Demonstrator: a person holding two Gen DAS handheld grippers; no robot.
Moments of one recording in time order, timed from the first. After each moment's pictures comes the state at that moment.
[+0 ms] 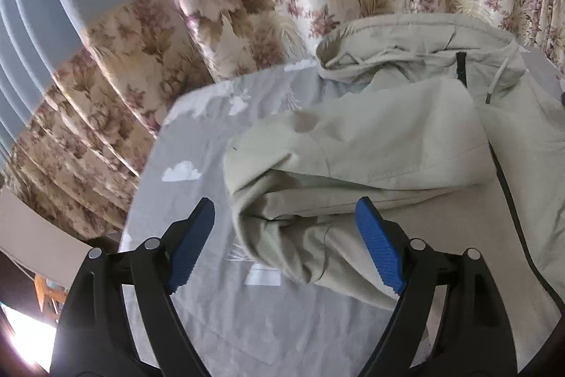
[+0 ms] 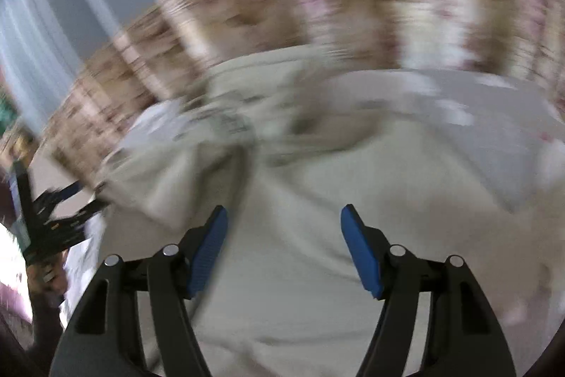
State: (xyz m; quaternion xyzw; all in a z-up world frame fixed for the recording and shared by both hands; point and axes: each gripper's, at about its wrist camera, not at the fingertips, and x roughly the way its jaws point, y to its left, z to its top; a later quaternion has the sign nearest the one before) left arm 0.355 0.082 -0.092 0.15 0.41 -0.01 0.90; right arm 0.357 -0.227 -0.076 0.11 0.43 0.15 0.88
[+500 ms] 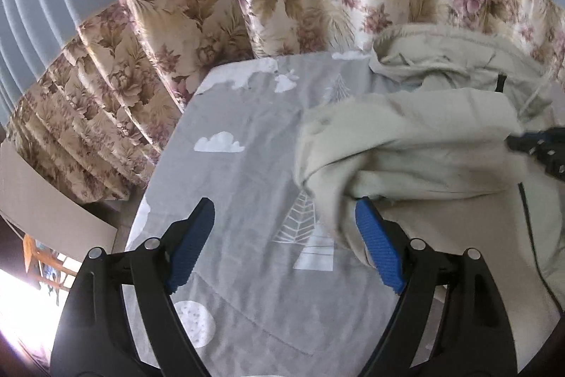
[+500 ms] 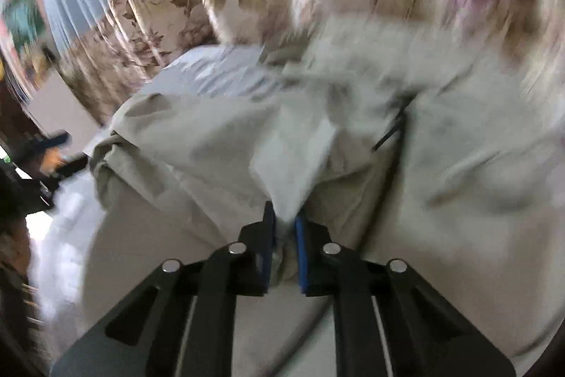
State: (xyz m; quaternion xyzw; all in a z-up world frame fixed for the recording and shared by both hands) left arm 0.348 0.145 -0.082 0.08 0.42 0.03 0.90; right arm 0.374 -0.128 -0.081 -0.04 0.41 0.17 0.90
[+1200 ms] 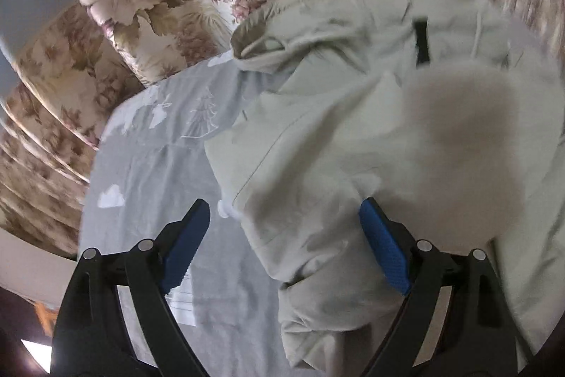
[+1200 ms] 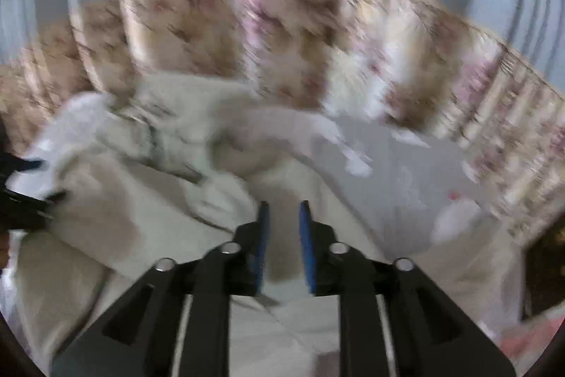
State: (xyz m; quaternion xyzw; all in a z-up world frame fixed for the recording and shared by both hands) left arm 0.393 0.001 -0.131 0.20 0.46 -0.05 0.87; right arm 0.332 -0.283 -0.046 0.01 0.39 0.03 0.92
